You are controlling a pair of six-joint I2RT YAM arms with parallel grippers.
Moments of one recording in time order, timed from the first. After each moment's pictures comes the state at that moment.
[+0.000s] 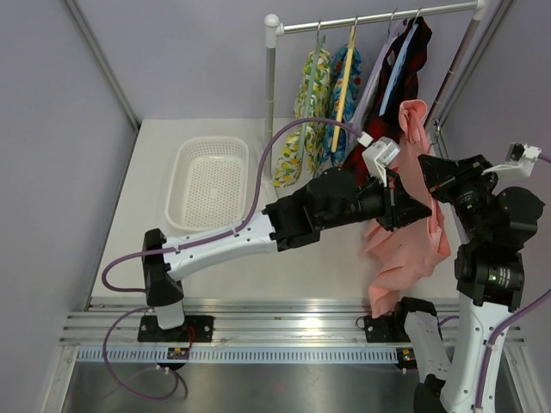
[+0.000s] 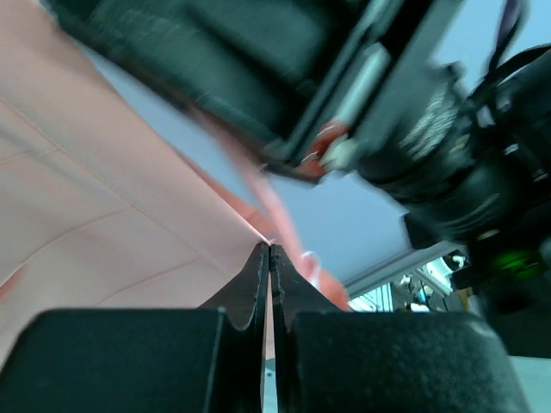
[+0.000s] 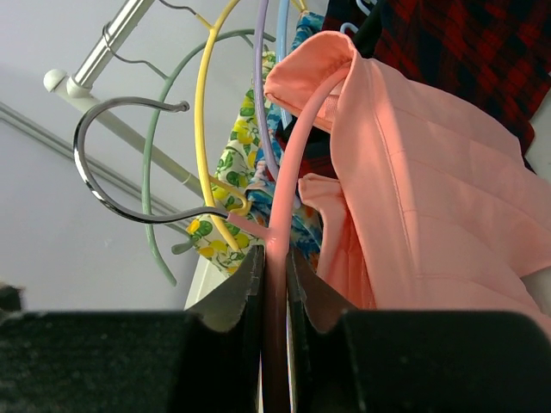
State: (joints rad) left arm -1.27 1.76 1.77 0.06 0.09 -0.71; right arm -0.21 0.70 1.25 -0.50 -0.36 0.73
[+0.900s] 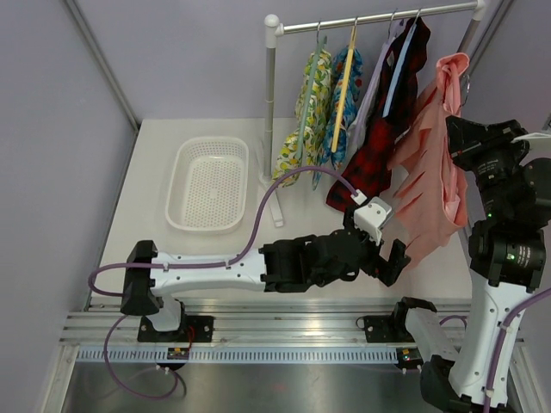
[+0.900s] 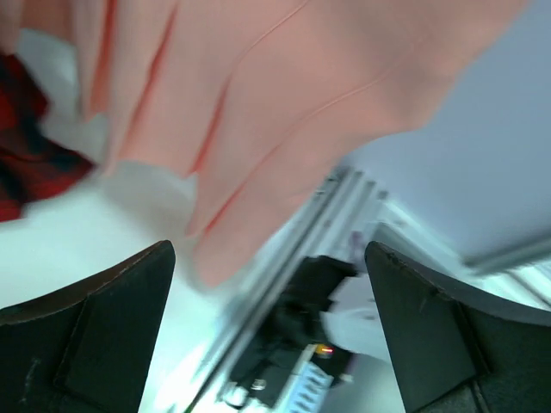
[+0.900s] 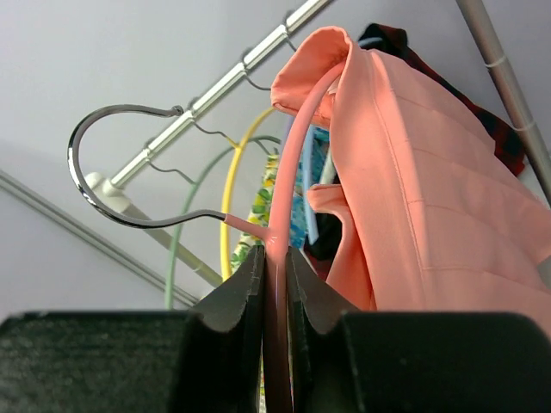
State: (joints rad) left arm -1.48 1.65 1.56 -0.11 -0.38 -0.47; right arm -0.20 0.85 1.48 -0.46 -0.21 0.71
